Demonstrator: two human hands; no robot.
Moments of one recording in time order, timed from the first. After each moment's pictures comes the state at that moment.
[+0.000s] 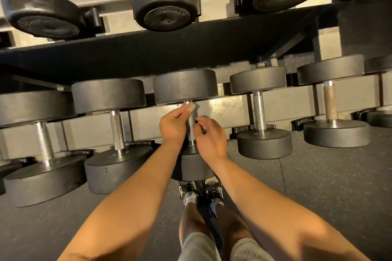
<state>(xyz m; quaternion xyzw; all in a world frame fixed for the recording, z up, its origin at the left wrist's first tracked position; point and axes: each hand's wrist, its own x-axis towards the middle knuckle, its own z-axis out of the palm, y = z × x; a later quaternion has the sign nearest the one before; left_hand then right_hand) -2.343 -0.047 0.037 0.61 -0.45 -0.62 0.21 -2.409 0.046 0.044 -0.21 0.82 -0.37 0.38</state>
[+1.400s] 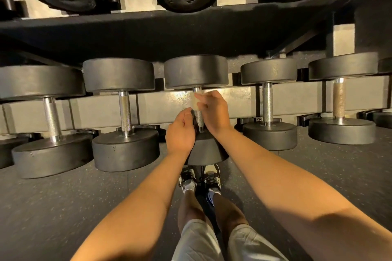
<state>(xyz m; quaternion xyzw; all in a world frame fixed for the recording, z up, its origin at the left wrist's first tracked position) -2.307 0.001 0.058 0.63 -0.58 -0.51 0.09 -2.426 0.009 0.033 -0.27 0.81 -0.40 0.33</state>
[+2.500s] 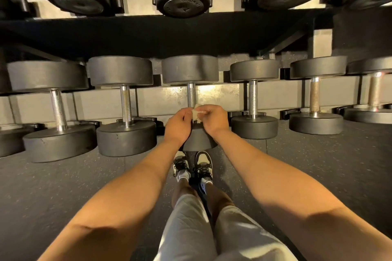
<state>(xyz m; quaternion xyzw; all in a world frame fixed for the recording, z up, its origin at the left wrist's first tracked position) -2.300 0.001 0.079 0.58 -0.61 -0.54 -0.01 -2.422 0.055 0.073 -0.20 0.81 -0.32 0.44</state>
